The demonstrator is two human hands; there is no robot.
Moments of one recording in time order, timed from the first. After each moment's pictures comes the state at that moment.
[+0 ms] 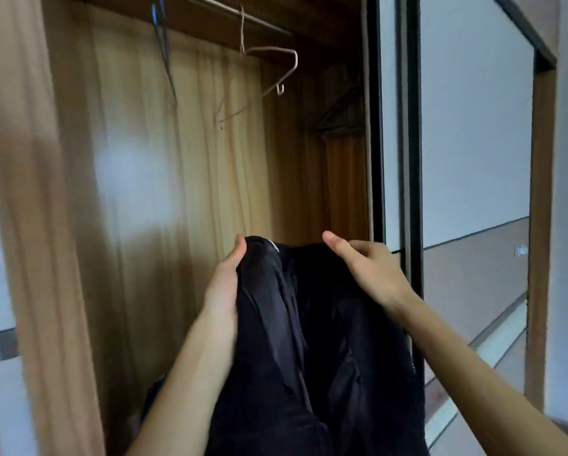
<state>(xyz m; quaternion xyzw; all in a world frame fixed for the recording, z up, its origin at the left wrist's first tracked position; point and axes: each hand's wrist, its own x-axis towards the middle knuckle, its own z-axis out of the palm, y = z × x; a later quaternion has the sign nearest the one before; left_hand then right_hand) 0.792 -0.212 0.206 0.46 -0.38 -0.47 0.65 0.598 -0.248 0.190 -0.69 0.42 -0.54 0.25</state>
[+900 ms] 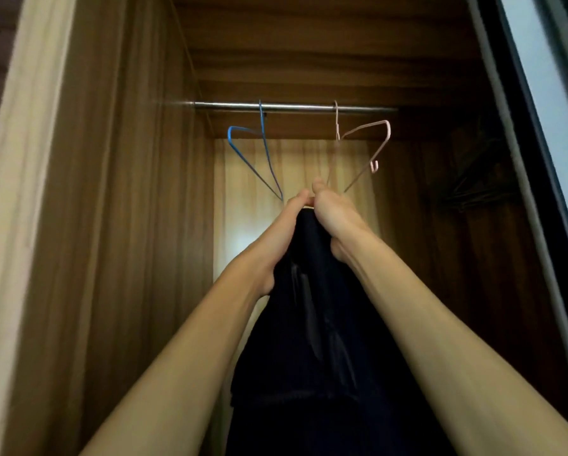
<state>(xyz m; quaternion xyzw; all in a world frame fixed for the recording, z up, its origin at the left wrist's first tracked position) 0.819 -0.271 0.382 0.54 -0.51 -0.23 0.63 0.770 -0.360 0.415 -0.64 0.15 -0.55 0.50</state>
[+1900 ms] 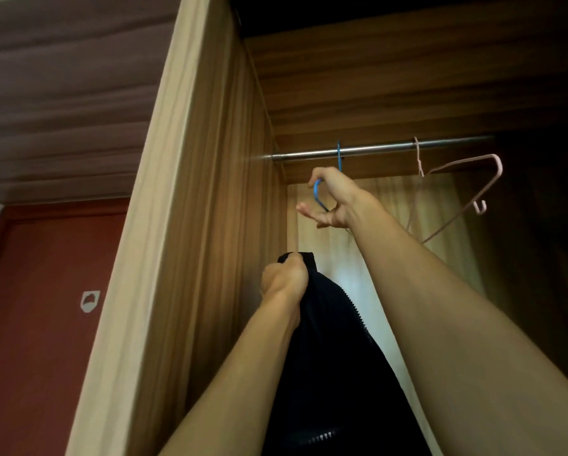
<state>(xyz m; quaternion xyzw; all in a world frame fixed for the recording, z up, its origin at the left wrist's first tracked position) 0.904 -0.254 0.409 0.57 -0.27 -0.01 0.78 0.843 -0.324 0.528 -0.63 -0.02 -0.39 0.67</state>
